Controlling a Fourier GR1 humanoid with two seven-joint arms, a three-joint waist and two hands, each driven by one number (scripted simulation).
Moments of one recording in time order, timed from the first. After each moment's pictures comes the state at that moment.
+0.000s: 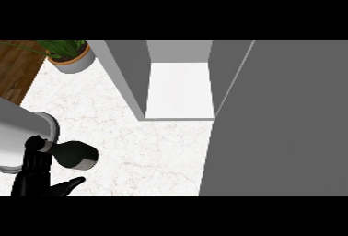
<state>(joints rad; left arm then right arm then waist) 0.14 0.06 0.37 -1.29 0.21 -0.15 -0.38 -0.65 -0.25 0.01 -2.49 -0.09 -0.15 1.04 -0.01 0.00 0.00</state>
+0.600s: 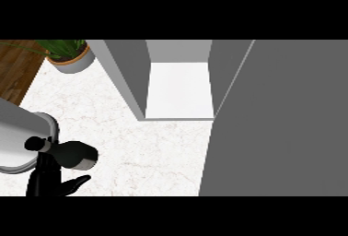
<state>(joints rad) 0.01 0.11 0.40 -0.94 0.23 -0.24 -0.56 -0.65 -0.25 0.01 -2.48 -0.09 -0.16 1.04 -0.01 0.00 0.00</state>
